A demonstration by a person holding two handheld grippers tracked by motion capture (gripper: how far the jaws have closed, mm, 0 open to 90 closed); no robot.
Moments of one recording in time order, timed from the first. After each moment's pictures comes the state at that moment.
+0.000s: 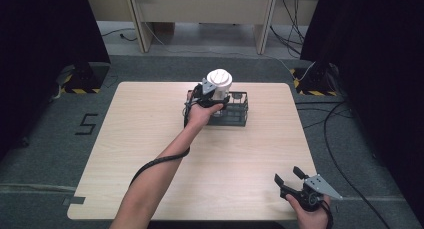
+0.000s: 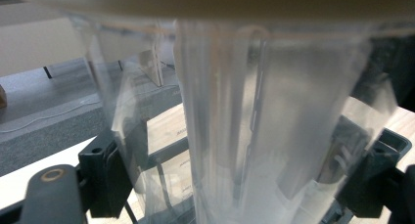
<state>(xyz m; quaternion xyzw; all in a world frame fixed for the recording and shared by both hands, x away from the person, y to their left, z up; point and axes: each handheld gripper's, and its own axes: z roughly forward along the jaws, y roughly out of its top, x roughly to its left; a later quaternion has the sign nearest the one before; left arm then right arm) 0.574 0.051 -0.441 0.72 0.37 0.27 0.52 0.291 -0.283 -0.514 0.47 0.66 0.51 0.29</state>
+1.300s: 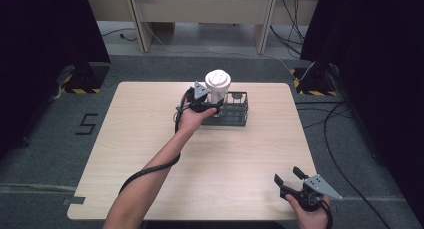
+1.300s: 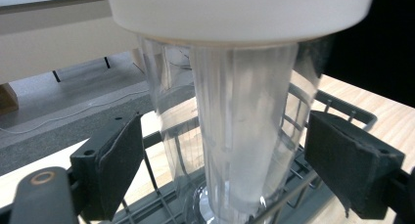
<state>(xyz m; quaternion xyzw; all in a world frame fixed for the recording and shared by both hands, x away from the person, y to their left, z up) 0.545 0.075 -0.432 0.72 0.36 0.28 0.52 0.291 -0.282 -0.514 0.47 0.66 0.51 0.28</state>
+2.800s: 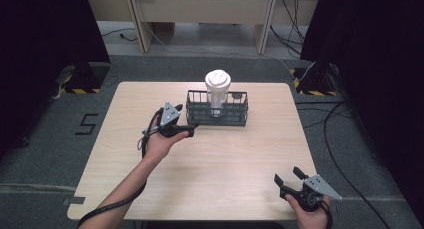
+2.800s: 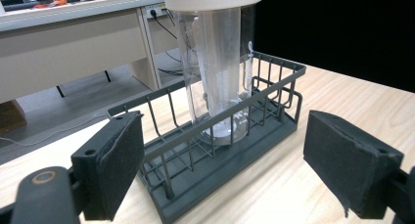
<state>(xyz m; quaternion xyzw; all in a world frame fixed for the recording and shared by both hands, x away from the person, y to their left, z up) 0.451 0.153 -0.430 0.72 0.33 0.29 0.54 0.290 -0.281 -0.514 0.48 0.66 0.51 0.28</state>
